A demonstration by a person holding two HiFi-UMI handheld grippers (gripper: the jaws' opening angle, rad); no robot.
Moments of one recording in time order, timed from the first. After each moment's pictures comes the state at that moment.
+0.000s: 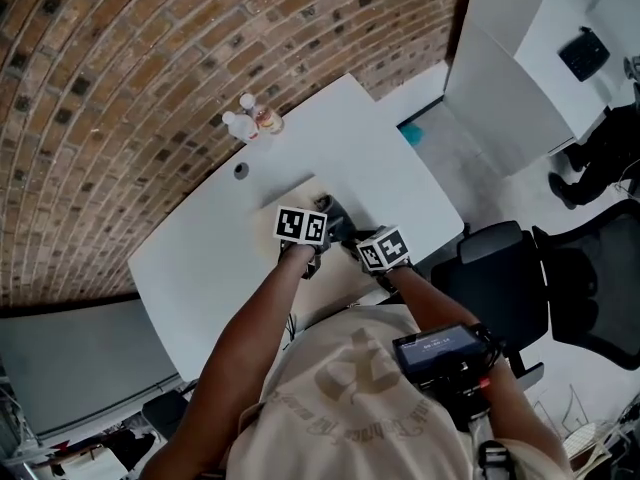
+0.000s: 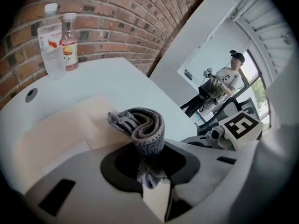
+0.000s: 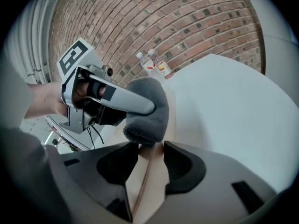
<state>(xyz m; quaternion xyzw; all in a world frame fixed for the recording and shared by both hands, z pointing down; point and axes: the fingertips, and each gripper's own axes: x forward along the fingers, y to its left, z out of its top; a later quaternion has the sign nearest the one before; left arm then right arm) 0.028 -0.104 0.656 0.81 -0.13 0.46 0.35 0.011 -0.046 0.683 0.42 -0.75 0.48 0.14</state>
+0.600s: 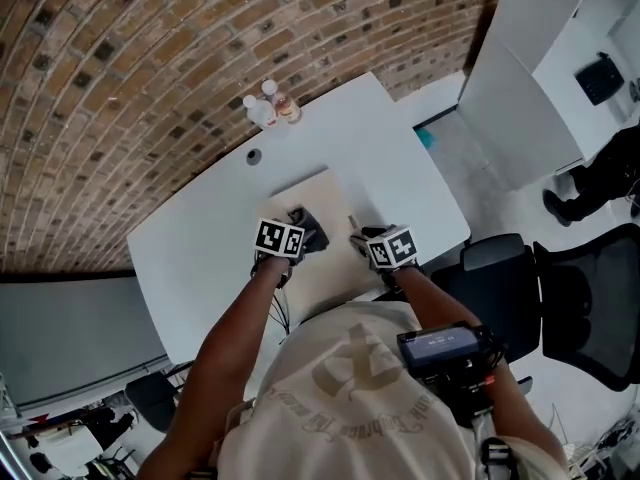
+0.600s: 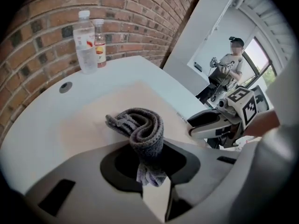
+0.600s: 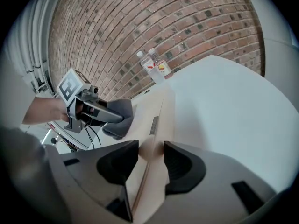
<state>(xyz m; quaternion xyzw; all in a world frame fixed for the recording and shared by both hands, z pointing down) -0.081 -0.109 0.659 0.78 -0.19 0.51 0.31 0.015 -0.042 0.686 0.43 -0.75 0.48 0.15</state>
